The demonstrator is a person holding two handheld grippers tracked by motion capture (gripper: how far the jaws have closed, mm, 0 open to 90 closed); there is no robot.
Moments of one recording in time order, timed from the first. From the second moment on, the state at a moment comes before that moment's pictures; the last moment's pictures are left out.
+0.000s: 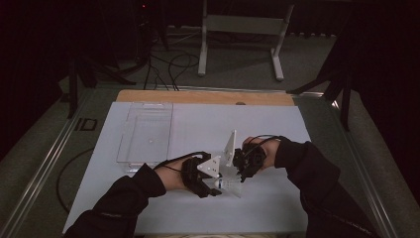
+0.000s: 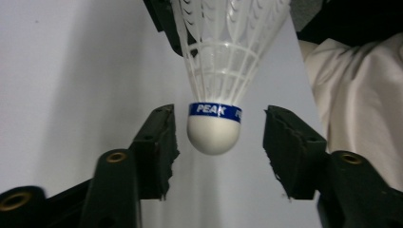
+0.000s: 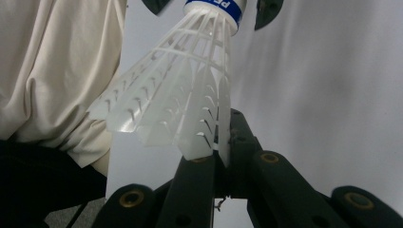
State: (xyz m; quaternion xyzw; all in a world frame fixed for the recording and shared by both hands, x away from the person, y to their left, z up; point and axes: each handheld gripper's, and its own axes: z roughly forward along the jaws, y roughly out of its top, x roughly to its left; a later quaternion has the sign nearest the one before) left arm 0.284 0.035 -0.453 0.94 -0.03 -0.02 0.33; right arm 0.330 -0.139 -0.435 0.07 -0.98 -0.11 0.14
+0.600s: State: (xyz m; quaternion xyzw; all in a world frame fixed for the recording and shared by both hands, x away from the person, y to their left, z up) left arm 0.286 0.034 -0.451 0.94 -0.05 -0.03 0.32; right arm 0.328 -0.134 -0.433 0.07 -0.98 -0.11 0.14
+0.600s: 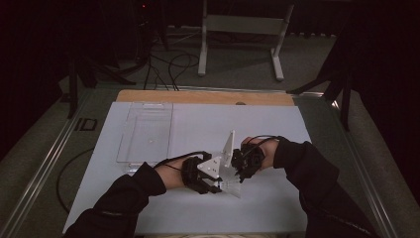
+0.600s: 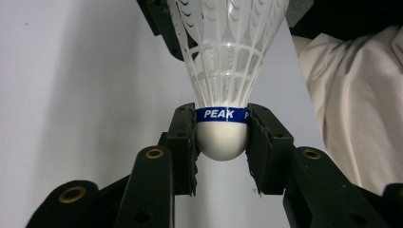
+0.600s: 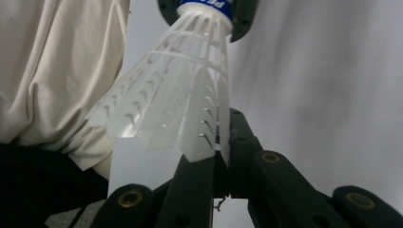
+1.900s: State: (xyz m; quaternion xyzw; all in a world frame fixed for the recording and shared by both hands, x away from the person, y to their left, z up) left arm 0.307 0.079 -0.445 0.95 0.04 -0.07 0.29; right arm 0.334 -0.170 -0.433 -0.09 -0.97 -0.23 0.03
